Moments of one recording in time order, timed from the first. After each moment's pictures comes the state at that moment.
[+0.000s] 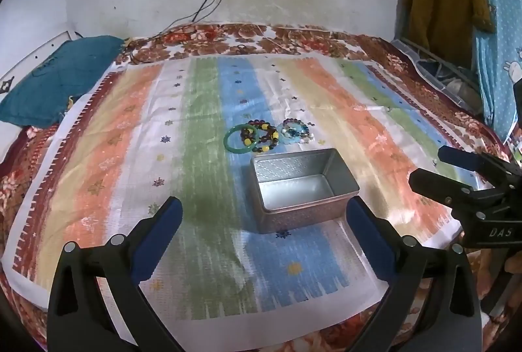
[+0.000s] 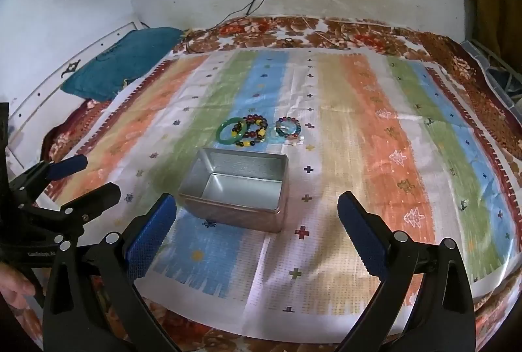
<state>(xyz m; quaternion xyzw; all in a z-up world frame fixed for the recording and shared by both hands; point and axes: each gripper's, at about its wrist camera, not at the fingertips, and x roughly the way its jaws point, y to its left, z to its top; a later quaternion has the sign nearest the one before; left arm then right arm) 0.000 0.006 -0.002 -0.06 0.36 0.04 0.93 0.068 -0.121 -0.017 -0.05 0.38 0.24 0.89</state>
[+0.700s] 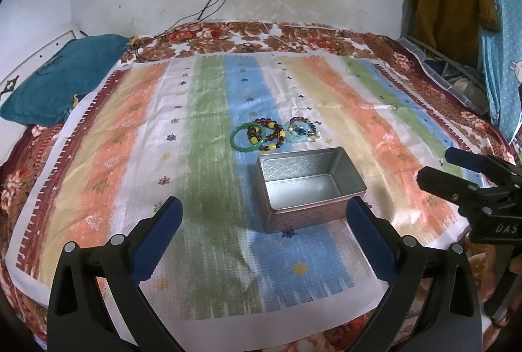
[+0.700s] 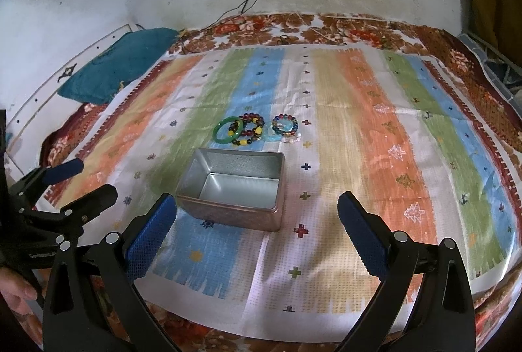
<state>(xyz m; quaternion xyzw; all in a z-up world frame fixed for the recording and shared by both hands) 0.003 0.011 -0.005 -0.06 0.37 0.06 0.93 0.071 -0.125 -0.019 -0.03 0.39 0.23 0.89</state>
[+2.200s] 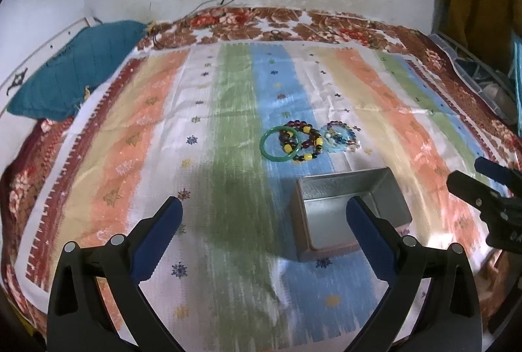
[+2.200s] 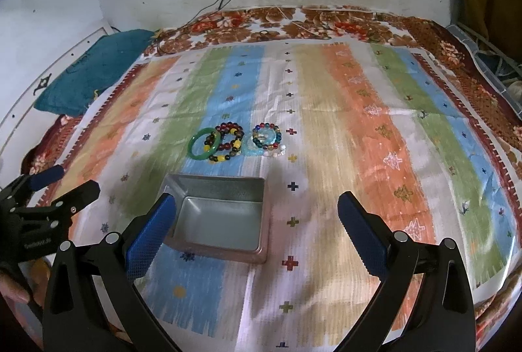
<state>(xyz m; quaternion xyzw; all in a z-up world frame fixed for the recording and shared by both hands) 0.063 0.046 -0.015 -0.06 0.41 0.11 0.90 0.129 -0.108 -0.027 -0.03 0.41 0.18 0.89</state>
